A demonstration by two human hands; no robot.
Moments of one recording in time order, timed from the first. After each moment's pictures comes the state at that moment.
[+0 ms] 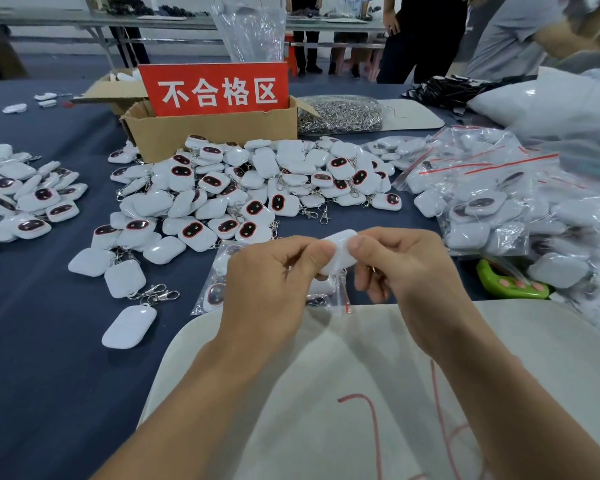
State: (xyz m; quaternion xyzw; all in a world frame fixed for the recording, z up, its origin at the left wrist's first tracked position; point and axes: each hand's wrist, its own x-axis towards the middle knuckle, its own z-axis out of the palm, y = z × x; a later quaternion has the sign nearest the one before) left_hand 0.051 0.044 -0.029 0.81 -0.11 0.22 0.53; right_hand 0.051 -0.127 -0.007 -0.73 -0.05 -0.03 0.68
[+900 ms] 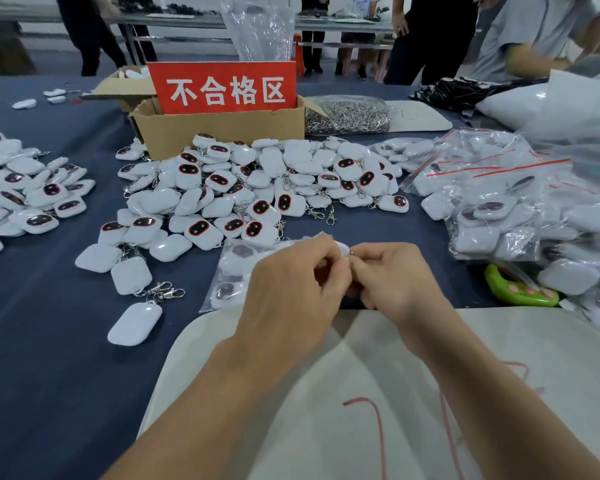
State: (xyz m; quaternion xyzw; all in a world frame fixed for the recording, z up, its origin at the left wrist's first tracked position) left_hand 0.046 0.033 -0.029 0.87 -0.13 0.24 0.40; right_hand 0.066 -0.114 -0.024 -0.82 0.03 0.02 0.57
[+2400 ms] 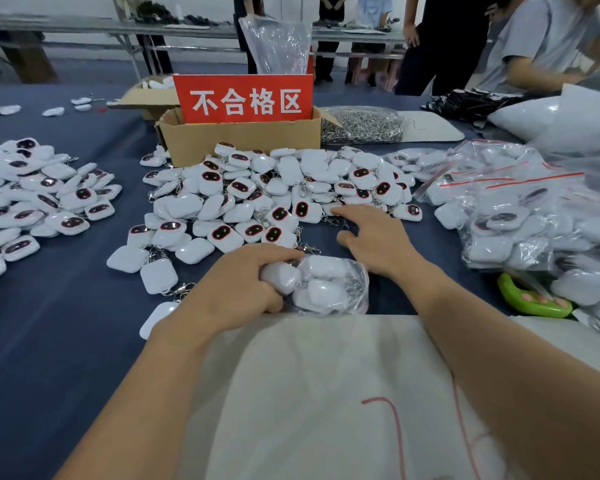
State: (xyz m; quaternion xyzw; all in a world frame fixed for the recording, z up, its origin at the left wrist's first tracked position) left_hand 0.071 0.125 -0.027 0.89 -0.09 -0.06 0.44; right_hand 0.175 -0.112 -0.043 -0.97 -0.12 -0.04 0.23
